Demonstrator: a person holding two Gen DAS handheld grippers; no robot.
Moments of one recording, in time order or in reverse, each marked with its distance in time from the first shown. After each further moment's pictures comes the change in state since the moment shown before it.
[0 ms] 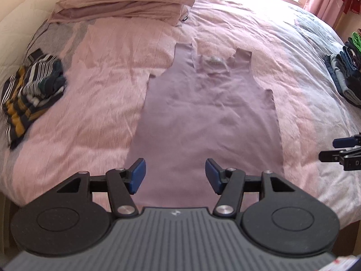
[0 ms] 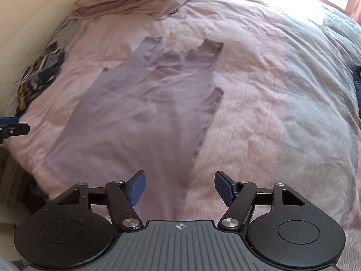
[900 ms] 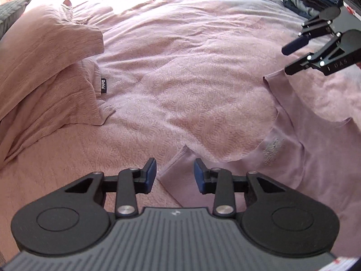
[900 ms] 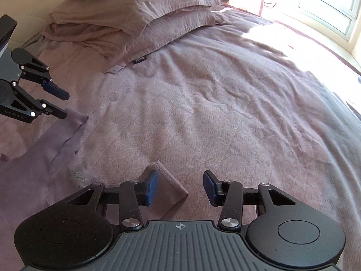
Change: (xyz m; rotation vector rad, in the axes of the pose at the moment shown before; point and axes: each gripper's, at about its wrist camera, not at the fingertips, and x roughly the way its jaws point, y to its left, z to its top) left arm 0.342 0.004 0.293 0.755 -0.086 -0.282; right arm 0.235 -0.110 0.261 -0.248 -0.183 -0.060
